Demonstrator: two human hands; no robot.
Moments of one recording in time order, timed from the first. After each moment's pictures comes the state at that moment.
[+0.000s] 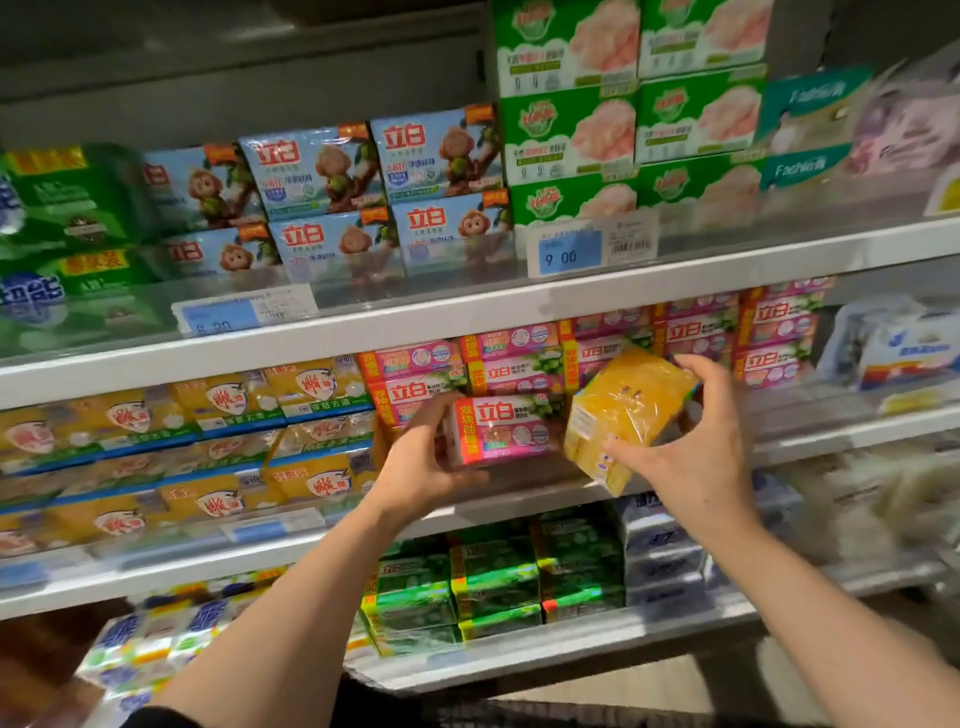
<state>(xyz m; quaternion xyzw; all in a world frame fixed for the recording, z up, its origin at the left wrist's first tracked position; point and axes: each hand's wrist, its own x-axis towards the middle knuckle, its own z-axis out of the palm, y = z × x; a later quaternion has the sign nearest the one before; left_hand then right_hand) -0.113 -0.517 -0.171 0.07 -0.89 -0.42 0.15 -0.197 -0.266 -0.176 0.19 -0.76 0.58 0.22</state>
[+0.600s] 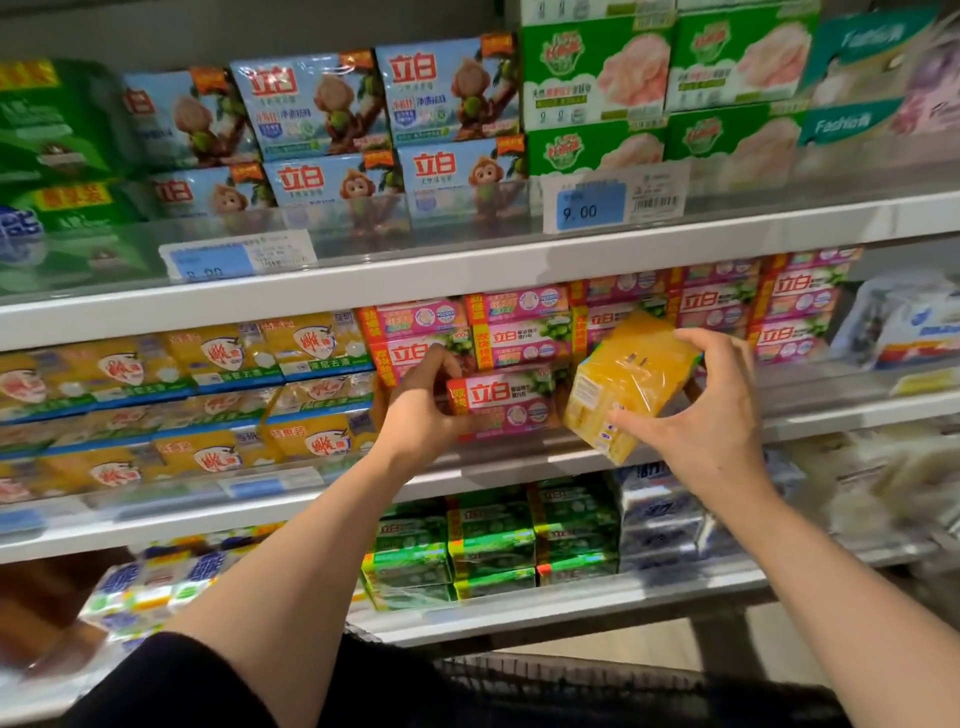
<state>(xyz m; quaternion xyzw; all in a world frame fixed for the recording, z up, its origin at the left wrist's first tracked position) -0.121 -0.512 -0.162 0.11 -0.89 -0.39 0.22 -0.201 -0.265 -0.171 0.21 -0.80 0.52 0.22</state>
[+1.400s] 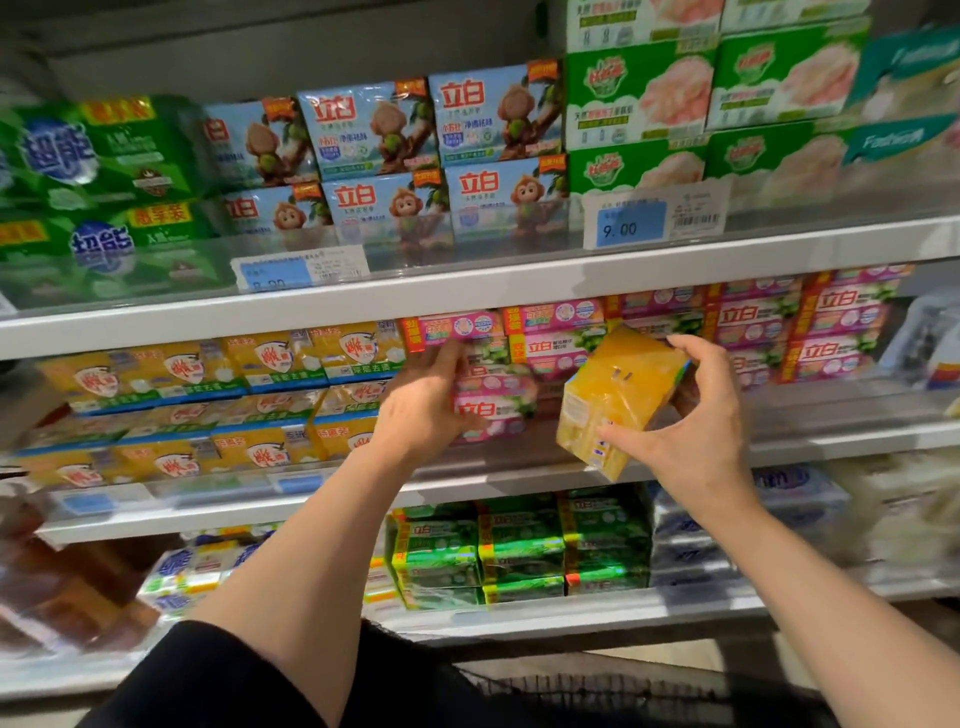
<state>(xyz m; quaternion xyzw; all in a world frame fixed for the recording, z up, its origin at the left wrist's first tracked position) -0.112 -0.544 -0.146 0.12 -0.97 -0.12 0.19 -0.191 -0.295 -0.173 0.25 -0.76 0.56 0.21</state>
